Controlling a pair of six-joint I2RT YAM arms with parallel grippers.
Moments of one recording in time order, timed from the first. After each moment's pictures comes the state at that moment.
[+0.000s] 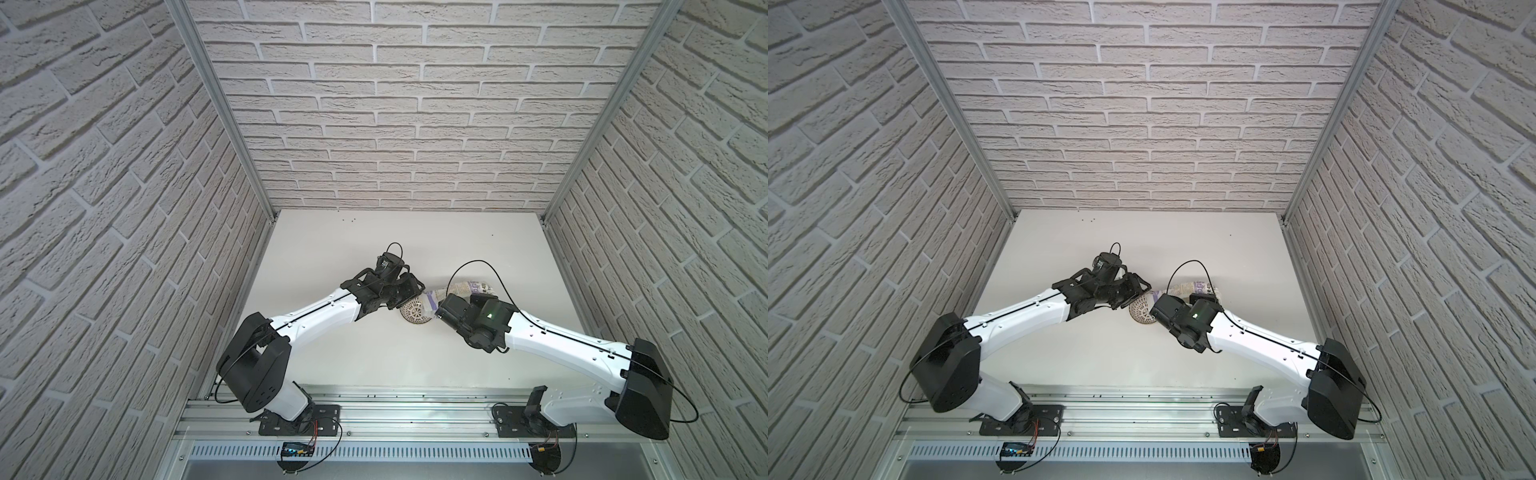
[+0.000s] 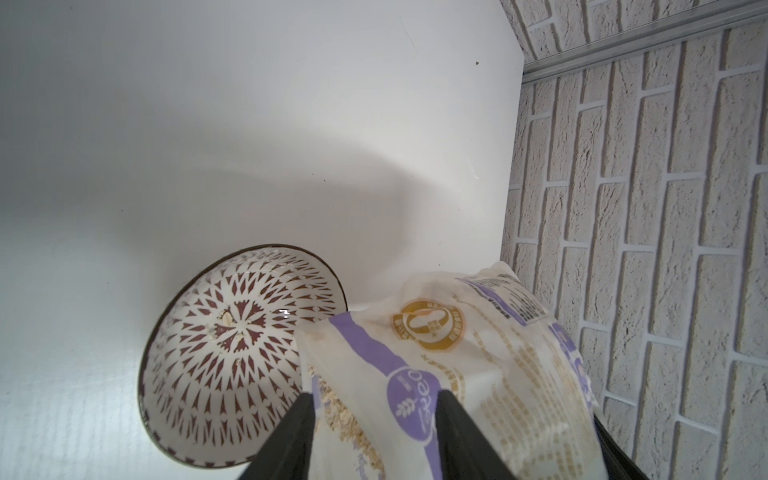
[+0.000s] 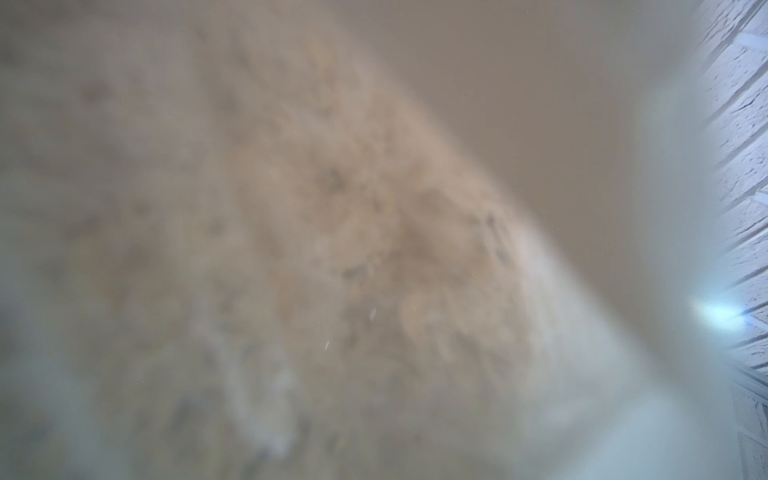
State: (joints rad) left arm -0.69 1.52 1.02 -0.20 0.23 -1.10; right arm 0.97 1.33 0.98 -0.99 1.03 -0.54
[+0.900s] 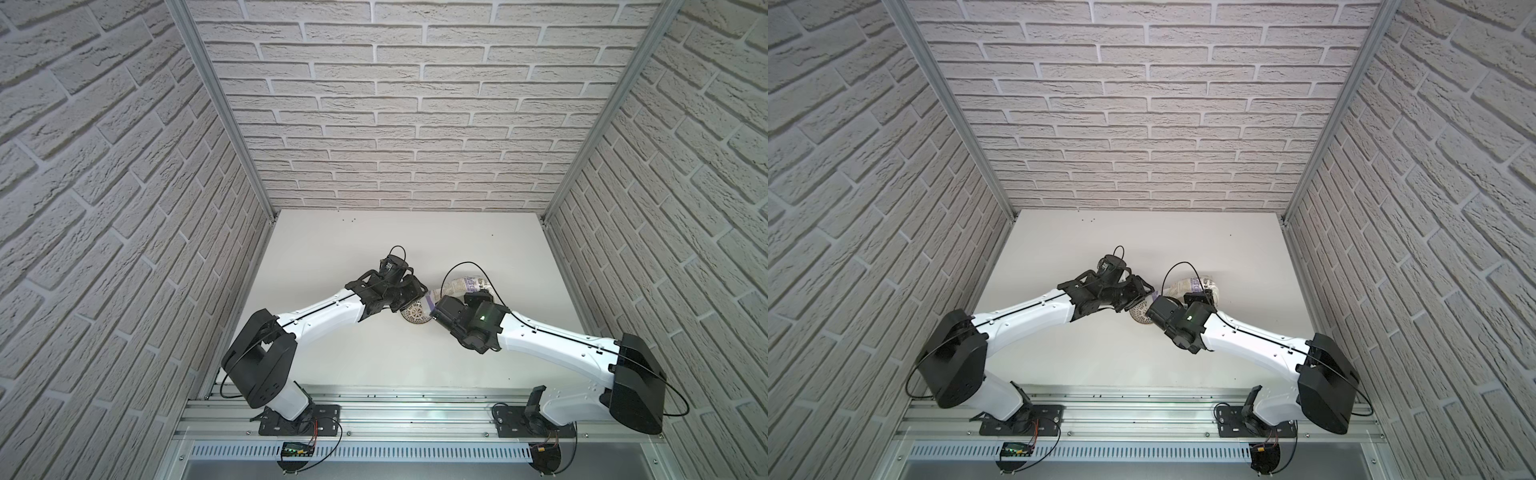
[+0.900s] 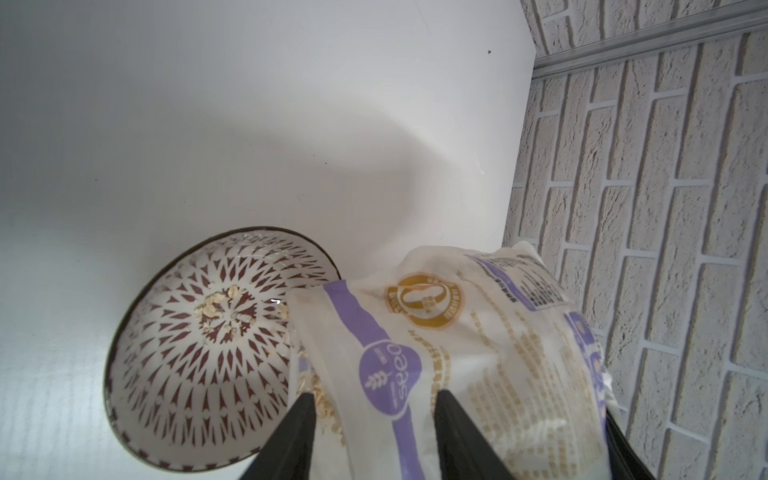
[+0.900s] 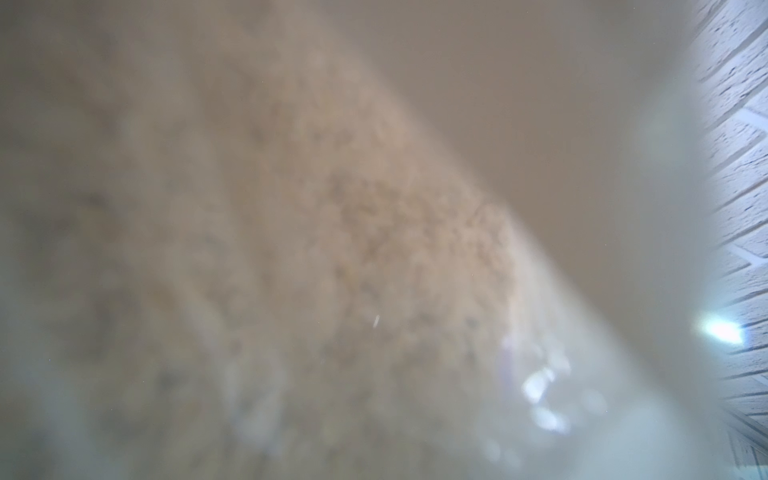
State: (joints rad) left arm -0.71 1.55 1.02 -0.18 0.23 -1.15; right arm 0.98 1.38 0.96 -0.89 1.14 -0.66
